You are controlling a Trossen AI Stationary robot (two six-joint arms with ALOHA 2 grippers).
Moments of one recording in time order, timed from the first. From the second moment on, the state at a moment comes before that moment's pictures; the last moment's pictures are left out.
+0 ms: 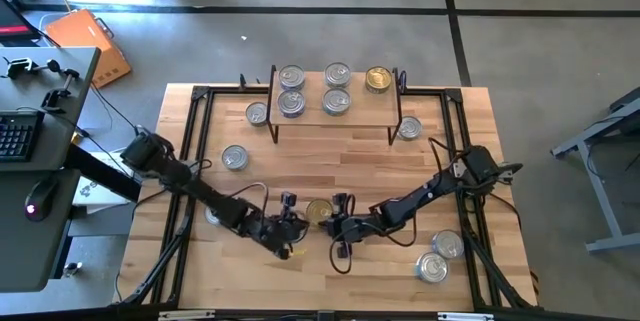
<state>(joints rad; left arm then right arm) -0.53 1.74 0.83 0.14 -0.57 0.04 0.40 2.04 0.97 0.33 0.38 0.00</state>
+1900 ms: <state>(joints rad) -0.62 1.73 0.83 0.13 -0.94 -0.02 -0.25 1.31 0.96 -0.34 0.43 -0.39</state>
